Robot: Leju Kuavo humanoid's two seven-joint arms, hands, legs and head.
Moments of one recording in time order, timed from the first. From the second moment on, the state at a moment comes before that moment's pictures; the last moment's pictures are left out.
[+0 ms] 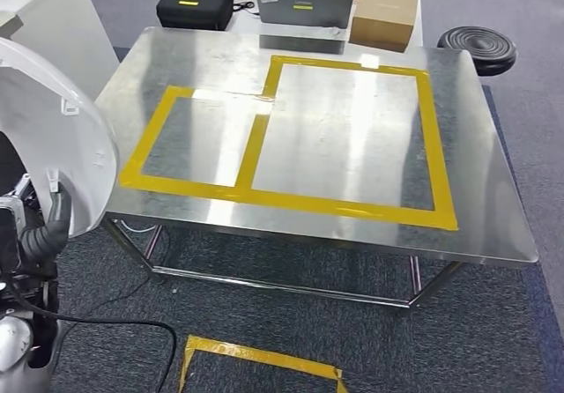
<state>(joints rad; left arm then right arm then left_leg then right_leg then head) 0.09 0.04 0.16 -1.63 -0.23 0.13 -0.40 -0.02 0.18 -0.95 -0.20 1.31 -0.10 -0.27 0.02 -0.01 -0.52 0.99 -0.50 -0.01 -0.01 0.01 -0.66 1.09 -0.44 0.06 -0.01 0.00</state>
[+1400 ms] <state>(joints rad) 0.06 0.03 0.19 -1.61 -0.20 0.23 -0.38 -0.02 0.19 -0.96 -0.20 1.31 -0.11 -0.26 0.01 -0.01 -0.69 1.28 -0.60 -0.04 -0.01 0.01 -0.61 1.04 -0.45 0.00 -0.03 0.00</state>
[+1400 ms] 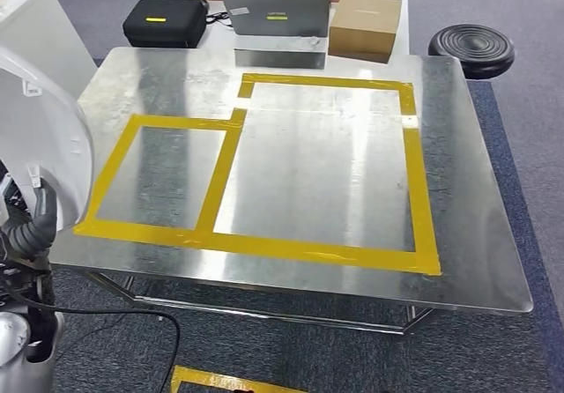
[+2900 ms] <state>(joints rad) -0.04 0.12 0.35 -1.44 -0.19 0.29 -0.37 -0.03 0.19 -0.96 -0.20 1.33 -0.12 -0.25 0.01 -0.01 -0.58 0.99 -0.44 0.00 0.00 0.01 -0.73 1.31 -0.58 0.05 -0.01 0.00</state>
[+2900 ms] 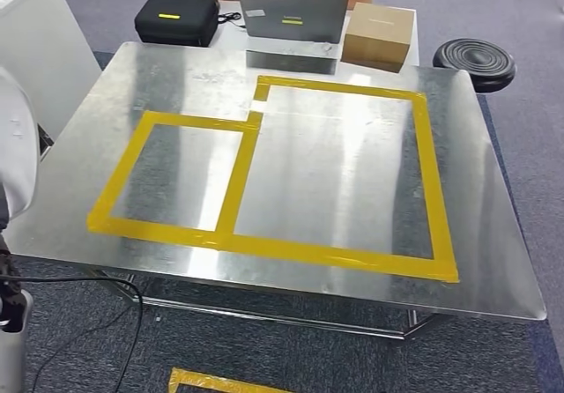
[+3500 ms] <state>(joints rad) -0.20 0.20 0.40 -1.16 -0.20 0.16 -0.45 -0.03 0.18 -0.95 -0.20 1.36 -0.11 -0.26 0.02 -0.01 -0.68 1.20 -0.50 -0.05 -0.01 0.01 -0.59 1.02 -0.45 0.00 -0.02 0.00</state>
